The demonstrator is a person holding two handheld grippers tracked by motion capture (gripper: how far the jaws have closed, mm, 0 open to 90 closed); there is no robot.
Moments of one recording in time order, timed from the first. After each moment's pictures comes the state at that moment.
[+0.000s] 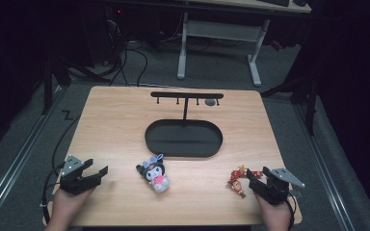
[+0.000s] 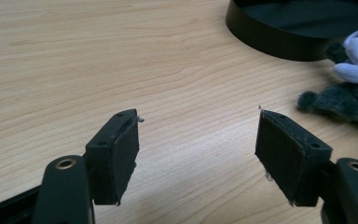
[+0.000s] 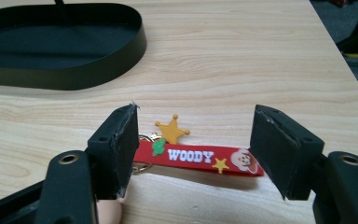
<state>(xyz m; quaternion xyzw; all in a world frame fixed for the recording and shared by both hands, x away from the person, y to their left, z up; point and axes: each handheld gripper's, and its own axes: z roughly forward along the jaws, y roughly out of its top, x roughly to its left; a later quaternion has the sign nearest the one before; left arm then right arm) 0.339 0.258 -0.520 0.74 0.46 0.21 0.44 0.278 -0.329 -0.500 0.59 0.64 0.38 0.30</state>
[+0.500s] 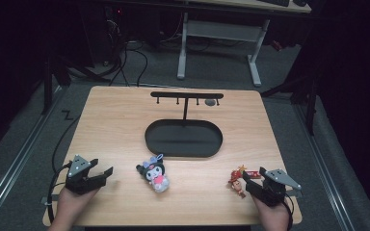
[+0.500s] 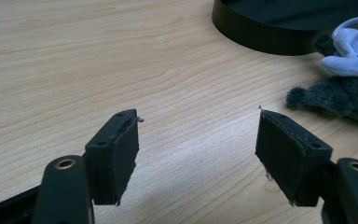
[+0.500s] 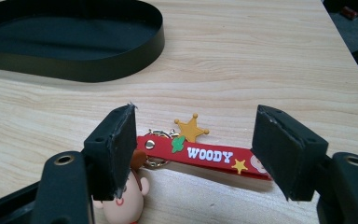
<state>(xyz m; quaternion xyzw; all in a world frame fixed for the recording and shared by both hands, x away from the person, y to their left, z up) 0.341 0.246 -0.521 0.76 0.44 0.21 0.43 0.274 -0.321 -0.499 0.57 0.66 0.38 0.30</state>
